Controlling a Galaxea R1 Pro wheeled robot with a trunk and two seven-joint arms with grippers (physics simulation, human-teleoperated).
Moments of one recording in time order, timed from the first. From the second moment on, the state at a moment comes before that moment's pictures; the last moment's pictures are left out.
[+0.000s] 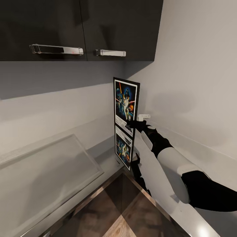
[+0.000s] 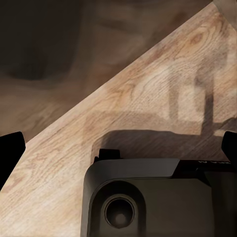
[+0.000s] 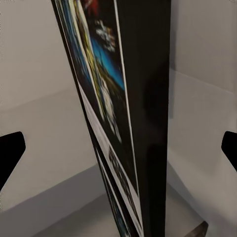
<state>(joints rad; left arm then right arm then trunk) 0.03 0.06 0.05 -0.33 0.09 -0.35 -0.13 -1.20 0.13 0.15 -0.47 -0.18 0.12 0.03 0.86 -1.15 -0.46</state>
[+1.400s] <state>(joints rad) 0.03 0.06 0.05 -0.33 0.09 -0.35 -0.13 -1.20 0.13 0.15 -0.47 -0.18 0.12 0.04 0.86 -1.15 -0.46</state>
